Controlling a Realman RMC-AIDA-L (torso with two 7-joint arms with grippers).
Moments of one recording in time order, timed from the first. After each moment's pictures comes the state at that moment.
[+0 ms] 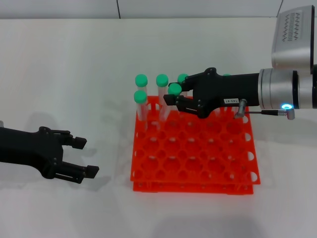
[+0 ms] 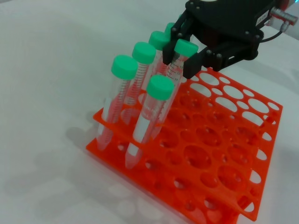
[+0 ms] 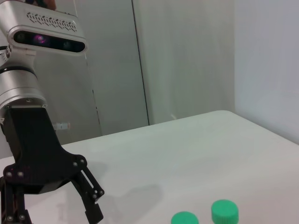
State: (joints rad) left arm -0.37 -2.06 0.87 1.16 2.24 1.80 -1.77; right arm 0.57 2.02 -1.55 -0.84 -1.46 -1.09 1.51
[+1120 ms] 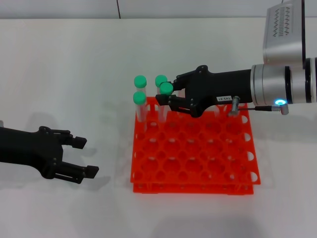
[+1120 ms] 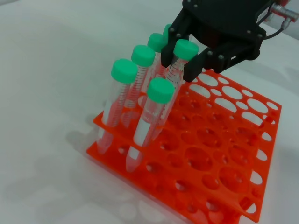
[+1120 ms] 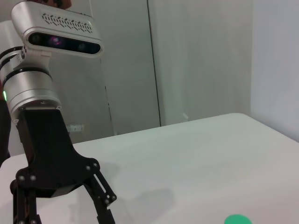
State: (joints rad) left arm -0.37 -2.06 0.87 1.16 2.24 1.80 -1.76; right arm 0.61 2.02 -1.57 -0.84 -1.46 -1.09 1.52
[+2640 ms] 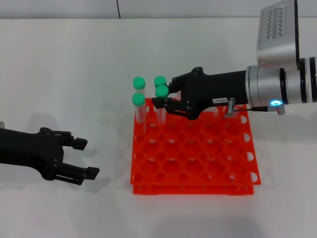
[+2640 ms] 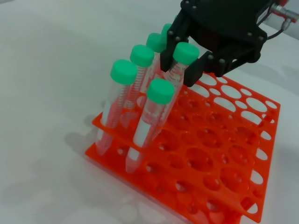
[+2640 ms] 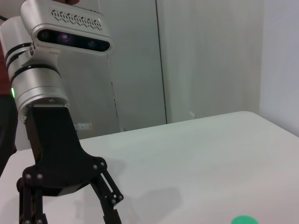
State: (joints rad) left arm -0.37 -2.06 0.87 1.15 2.24 1.80 -1.75; right arm 0.63 2.02 -1.60 -0.84 -1.46 -1.09 1.52
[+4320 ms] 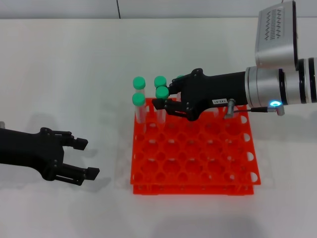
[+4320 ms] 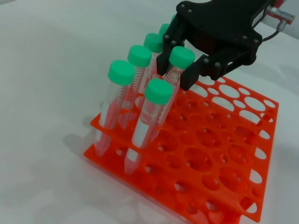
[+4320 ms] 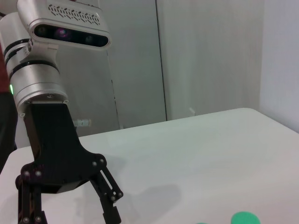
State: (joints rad) left arm -0.37 -2.06 0.87 1.15 2.24 1.80 -1.74; right arm 0.63 2.02 -1.60 -0.83 -1.46 -1.09 1.52
